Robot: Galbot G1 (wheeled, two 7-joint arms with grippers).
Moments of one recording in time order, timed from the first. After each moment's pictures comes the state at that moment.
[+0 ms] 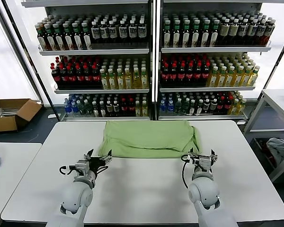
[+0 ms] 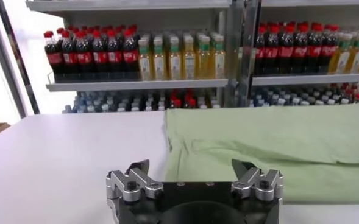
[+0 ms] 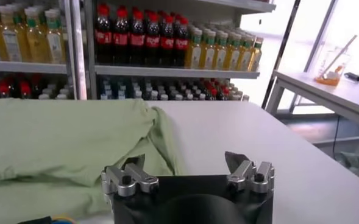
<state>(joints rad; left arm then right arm) 1.11 -1.34 -0.42 -1.77 -0.26 0.52 -0.11 -1.06 1.38 0.34 1.77 0.26 -0.57 0.55</state>
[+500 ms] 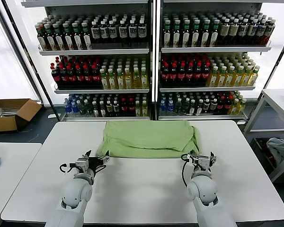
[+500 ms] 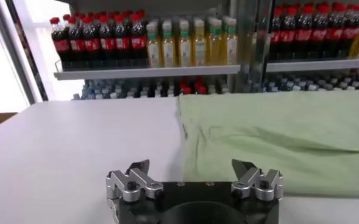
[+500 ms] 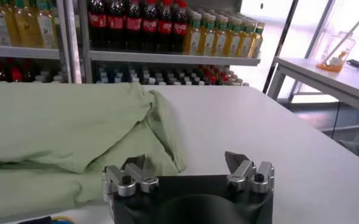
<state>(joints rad) 1.06 -1.34 -0.43 -1.67 -0.25 0.53 -0.11 -1.01 1.39 0.34 1.67 0.26 -0.57 0.53</state>
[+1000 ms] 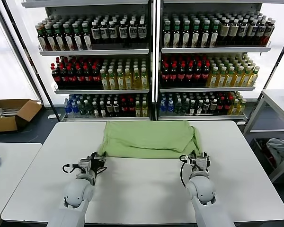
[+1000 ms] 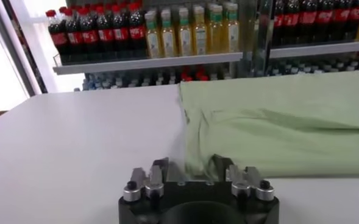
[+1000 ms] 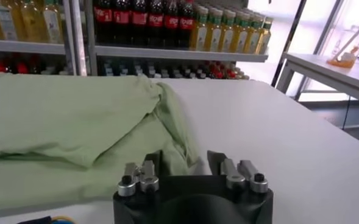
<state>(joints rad) 1.05 -1.33 -0.41 -1.63 -0.21 0.55 -0.10 -1.02 1.39 0.34 1.63 0.26 -0.57 0.50</state>
